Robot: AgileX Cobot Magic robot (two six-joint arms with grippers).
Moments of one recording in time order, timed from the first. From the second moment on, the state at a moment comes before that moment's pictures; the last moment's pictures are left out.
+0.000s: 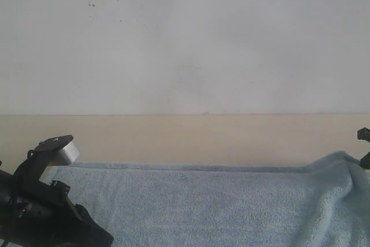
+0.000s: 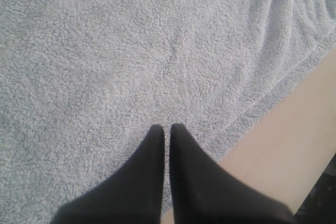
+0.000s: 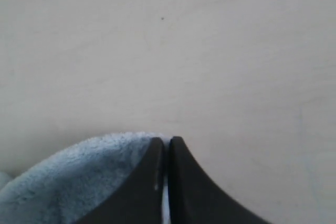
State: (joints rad) left arm -0.33 1.45 -0.67 -1.01 0.67 0.91; right arm -0.39 2.29 -1.58 0.81 0.76 -0.71
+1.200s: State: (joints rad) left arm -0.33 1.67 -0.82 -1.17 0.81 1.12; right arm -0.38 1.76 -1.31 0.15 1.07 -0.17
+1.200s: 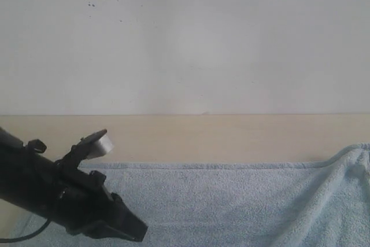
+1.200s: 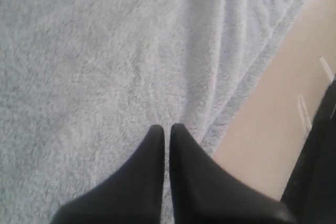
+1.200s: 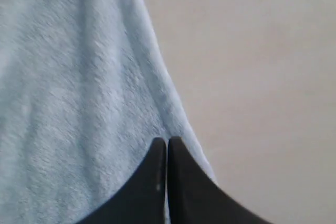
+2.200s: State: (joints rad) left arm -0.33 1.64 -0.91 -1.47 1.07 1.14; right arm -0.38 1.59 -0.61 -0.01 0.55 -0.03
